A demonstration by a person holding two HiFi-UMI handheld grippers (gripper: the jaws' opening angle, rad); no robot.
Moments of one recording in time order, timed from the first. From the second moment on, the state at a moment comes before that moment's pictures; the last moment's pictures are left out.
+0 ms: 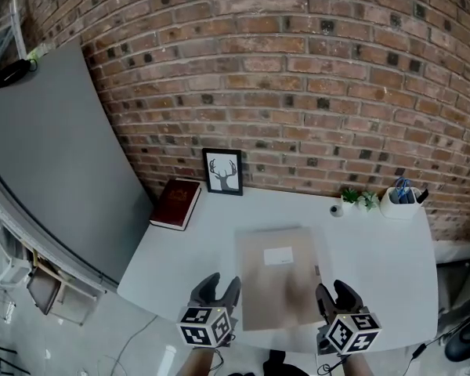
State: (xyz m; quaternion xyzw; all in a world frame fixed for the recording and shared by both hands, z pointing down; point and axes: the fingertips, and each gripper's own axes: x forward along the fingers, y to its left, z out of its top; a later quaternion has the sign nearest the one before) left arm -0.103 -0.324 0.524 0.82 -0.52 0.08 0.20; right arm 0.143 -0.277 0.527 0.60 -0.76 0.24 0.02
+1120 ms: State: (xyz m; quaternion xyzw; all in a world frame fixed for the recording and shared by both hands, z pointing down) left arm -0.059 -0.348 0.641 0.79 -0.45 0.13 0.39; right arm 0.157 -0.275 0.554 0.60 -0.75 0.27 0.04
